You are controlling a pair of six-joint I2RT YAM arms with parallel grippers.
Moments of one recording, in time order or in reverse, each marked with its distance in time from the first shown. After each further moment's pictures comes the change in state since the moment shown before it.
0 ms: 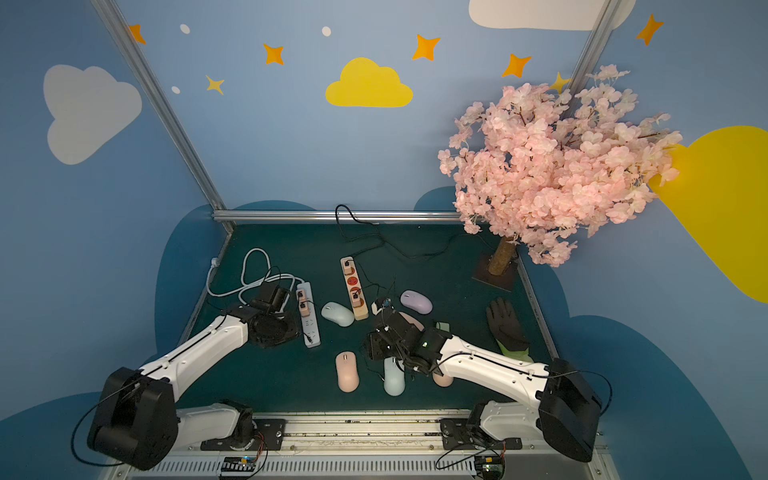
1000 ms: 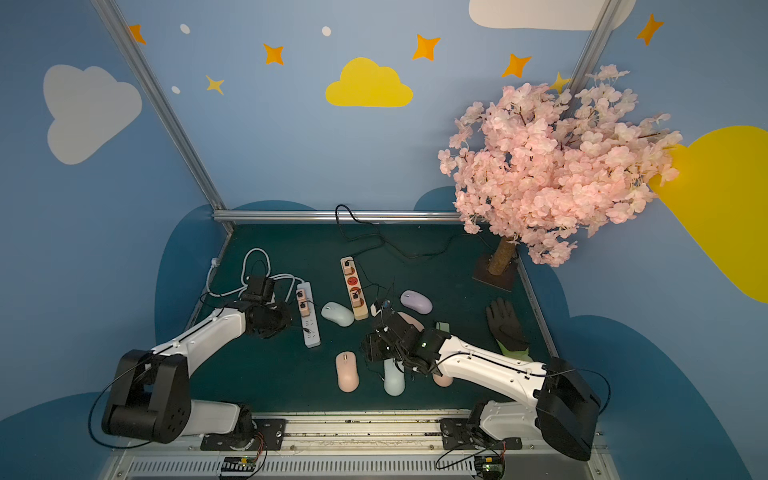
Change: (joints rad) left arm 0.148 0.087 0.031 0.135 0.031 -0.009; right arm -0.005 0.010 -0.007 0.010 -0.031 0.017
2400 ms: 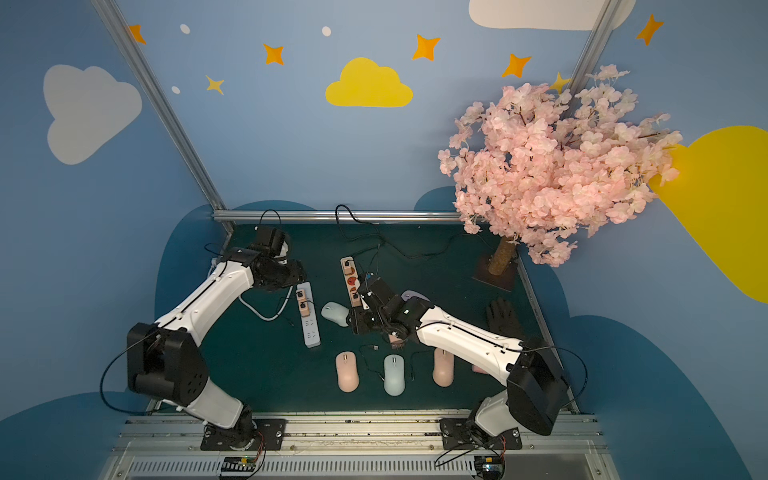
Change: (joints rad) left arm -0.082 0.267 0.607 -0.314 -0.064 0.226; right arm -0.080 0.209 0.328 -0.115 -0.109 -0.116
